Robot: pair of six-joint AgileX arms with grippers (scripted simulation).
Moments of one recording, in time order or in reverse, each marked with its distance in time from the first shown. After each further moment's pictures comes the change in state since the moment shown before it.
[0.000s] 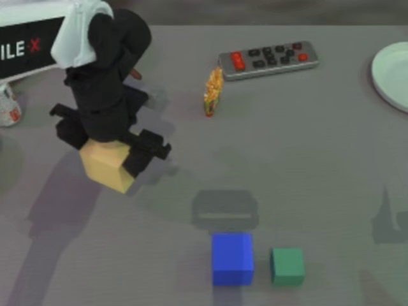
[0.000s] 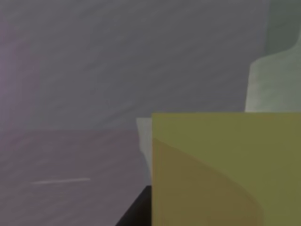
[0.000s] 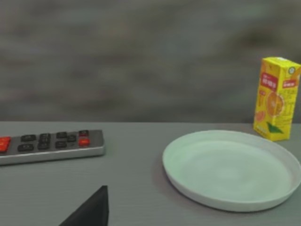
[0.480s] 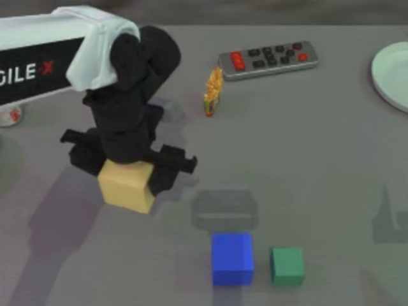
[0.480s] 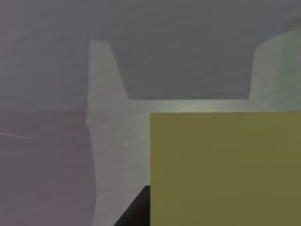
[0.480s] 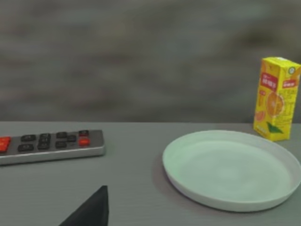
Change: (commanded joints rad) left arm -0.124 -0.091 -0.093 -0.007 0.000 -0.285; right arm 0.000 0.000 0.000 0.000 0.000 0.000
